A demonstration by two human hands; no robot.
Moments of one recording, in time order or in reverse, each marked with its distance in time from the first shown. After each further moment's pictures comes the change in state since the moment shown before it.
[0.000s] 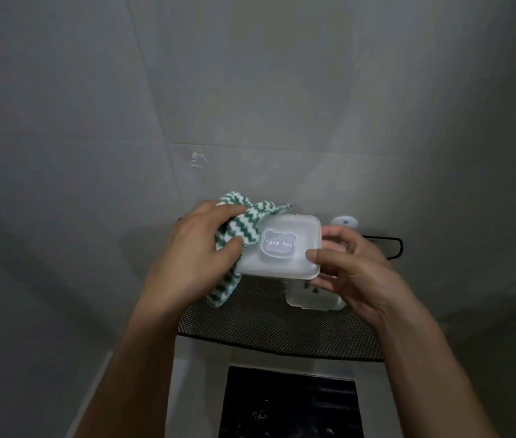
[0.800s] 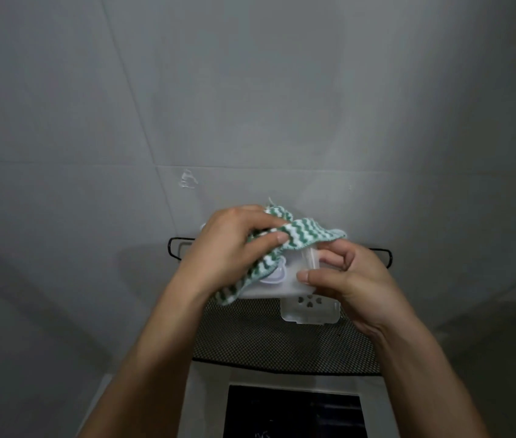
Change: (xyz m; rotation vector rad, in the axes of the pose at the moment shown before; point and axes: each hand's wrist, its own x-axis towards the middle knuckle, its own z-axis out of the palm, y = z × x) left_hand 0.041 0.035 0.015 -0.103 -0.126 0.237; right_hand -0.003 -0.003 -0.010 -0.099 -0.070 -0.214
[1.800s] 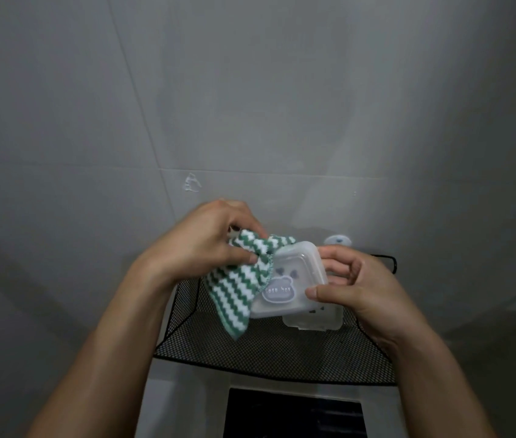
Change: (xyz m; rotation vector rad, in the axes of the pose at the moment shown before) left_hand 0.008 -0.018 -0.037 0.022 -0.229 0.012; right_hand 0.001 0.002 -0.018 -0.141 -0.100 -0.025
